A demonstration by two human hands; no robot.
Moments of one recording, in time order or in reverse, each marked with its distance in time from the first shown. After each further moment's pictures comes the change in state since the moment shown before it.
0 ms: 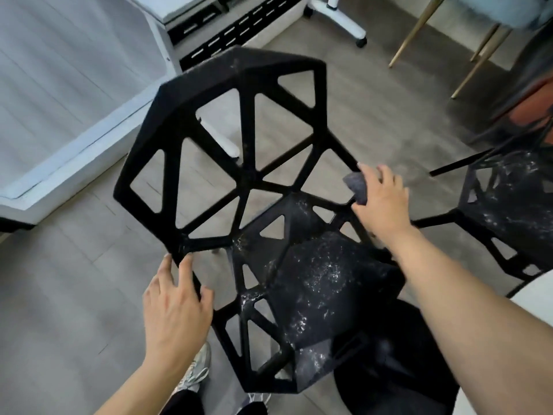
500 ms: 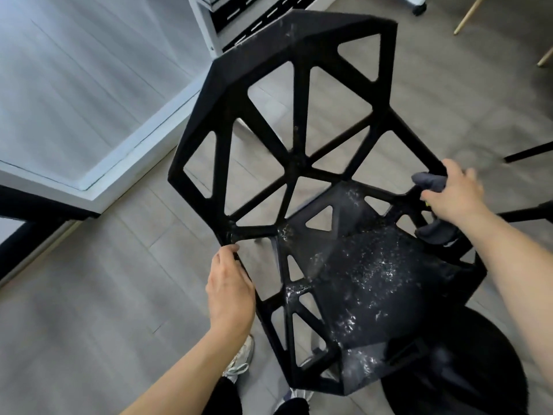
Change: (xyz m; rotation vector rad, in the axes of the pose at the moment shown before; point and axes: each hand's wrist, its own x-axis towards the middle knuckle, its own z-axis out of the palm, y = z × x) left_hand 0.024 0.007 0.017 -0.346 0.069 -0.240; right_hand 0.035 0.027 0.042 0.205 -0.178 0.354
